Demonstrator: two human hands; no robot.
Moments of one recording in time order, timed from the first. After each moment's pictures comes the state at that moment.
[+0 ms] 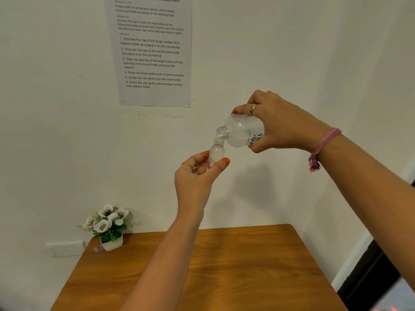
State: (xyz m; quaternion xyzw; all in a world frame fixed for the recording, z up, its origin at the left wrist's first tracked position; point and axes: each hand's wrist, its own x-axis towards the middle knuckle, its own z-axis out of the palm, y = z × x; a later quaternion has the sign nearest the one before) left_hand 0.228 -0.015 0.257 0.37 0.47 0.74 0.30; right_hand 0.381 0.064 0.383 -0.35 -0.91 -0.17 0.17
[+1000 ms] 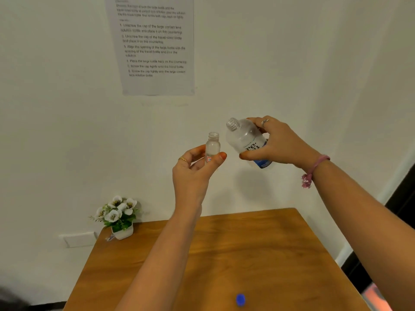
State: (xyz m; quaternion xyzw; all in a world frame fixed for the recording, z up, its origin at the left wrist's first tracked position) left_hand 0.206 -0.040 0.248 0.38 0.47 0.73 0.32; right_hand 0.372 0.058 0.309 -0.41 -0.84 0.15 0.31
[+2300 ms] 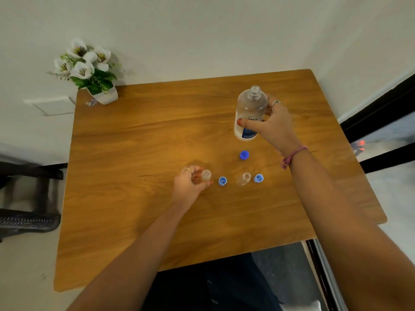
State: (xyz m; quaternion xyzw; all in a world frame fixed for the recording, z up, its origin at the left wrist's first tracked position) left_hand 0.167 -0.167 -0.104 0.41 0.72 0.33 0.45; right_hand 0.356 -0.028 0.017 -0.57 -0.64 0.40 0.32
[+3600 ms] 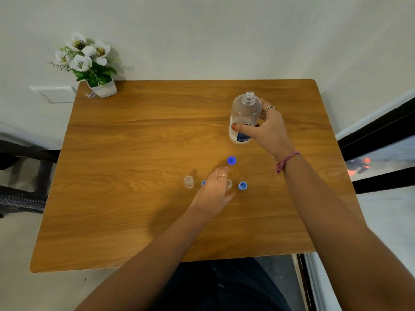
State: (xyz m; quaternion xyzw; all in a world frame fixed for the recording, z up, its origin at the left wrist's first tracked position) left_hand 0.276 -0.151 -0.047 0.63 0.68 0.14 0.35; right_hand 0.390 0.002 0.008 -0.52 -0.66 0.45 0.31
